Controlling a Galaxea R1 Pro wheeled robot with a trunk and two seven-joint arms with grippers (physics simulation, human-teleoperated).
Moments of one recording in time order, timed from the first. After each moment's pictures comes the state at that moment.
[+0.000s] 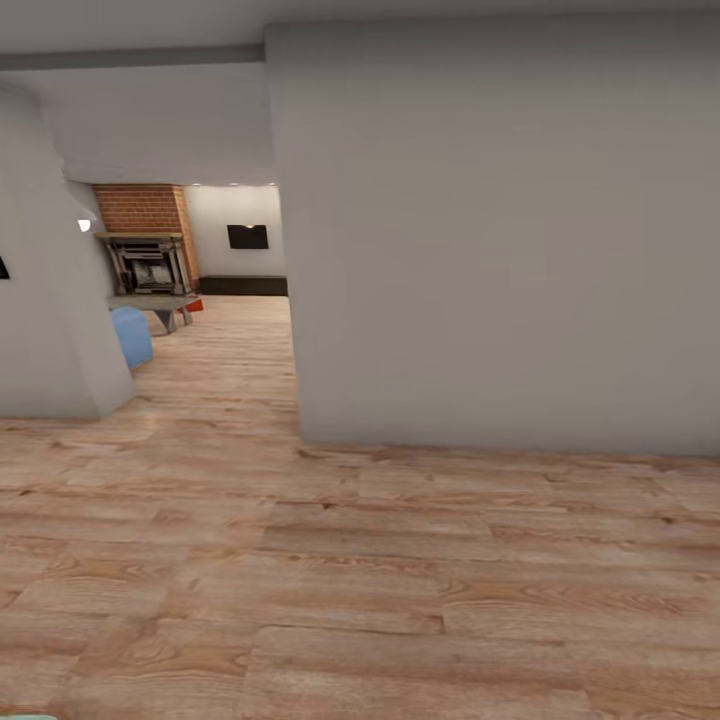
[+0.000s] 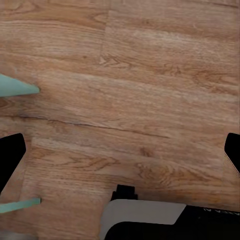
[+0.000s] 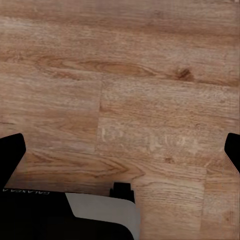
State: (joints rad) left arm -0.31 0.01 0.11 0.08 -0.03 -0.37 0.08; right arm -0.44 -0.05 0.05 0.06 -0.01 -0.13 0.09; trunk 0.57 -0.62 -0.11
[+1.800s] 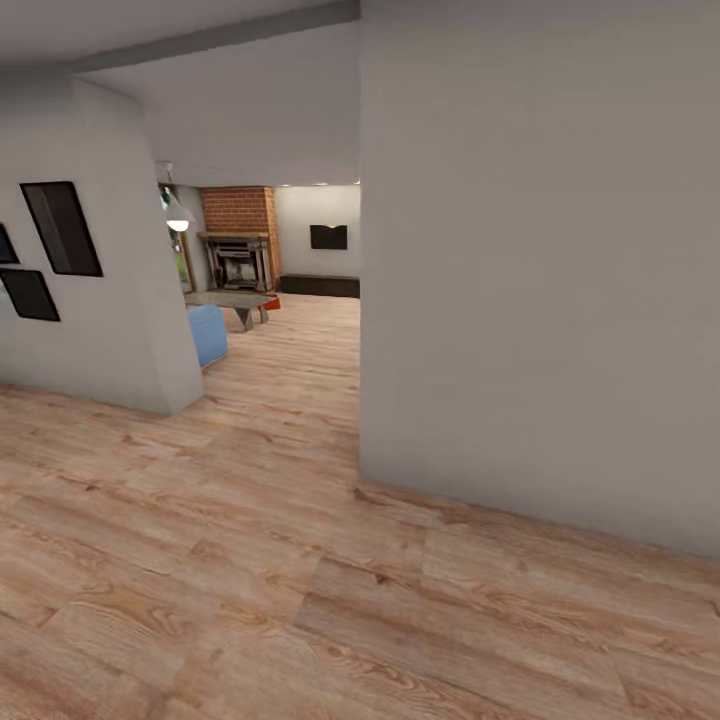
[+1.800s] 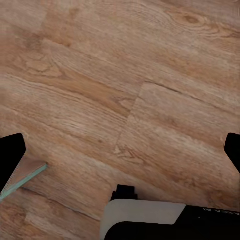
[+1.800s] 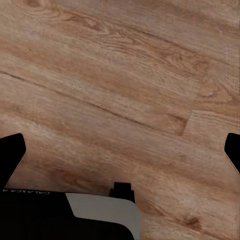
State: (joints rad) left arm -0.31 0.01 0.11 0.08 -0.03 -0.37 0.08; right arm -0.44 -0.05 0.05 0.06 -0.01 -0.13 0.09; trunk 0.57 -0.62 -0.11
